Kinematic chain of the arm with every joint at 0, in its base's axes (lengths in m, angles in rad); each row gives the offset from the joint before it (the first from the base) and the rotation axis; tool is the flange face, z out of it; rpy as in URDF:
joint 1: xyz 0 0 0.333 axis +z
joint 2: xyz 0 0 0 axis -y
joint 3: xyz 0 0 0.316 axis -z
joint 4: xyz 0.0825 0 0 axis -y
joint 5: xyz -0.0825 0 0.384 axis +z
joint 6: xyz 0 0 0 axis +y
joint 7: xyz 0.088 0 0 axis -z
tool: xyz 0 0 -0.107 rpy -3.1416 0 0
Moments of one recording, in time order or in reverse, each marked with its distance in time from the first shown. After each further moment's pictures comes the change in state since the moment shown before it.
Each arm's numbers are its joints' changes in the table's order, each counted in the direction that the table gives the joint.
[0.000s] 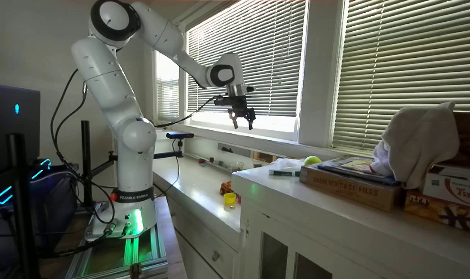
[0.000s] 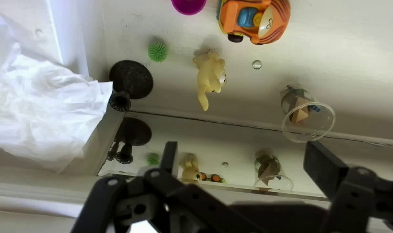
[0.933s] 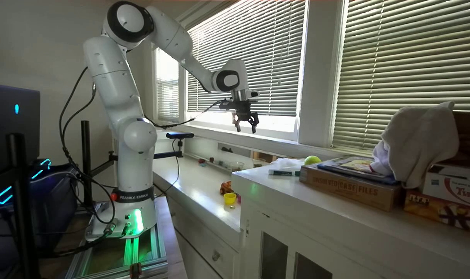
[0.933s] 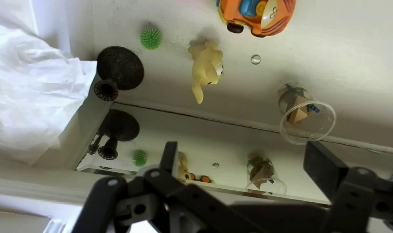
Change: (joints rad) arm 0.020 -0.115 0.008 0.060 0.015 -0.037 -0.063
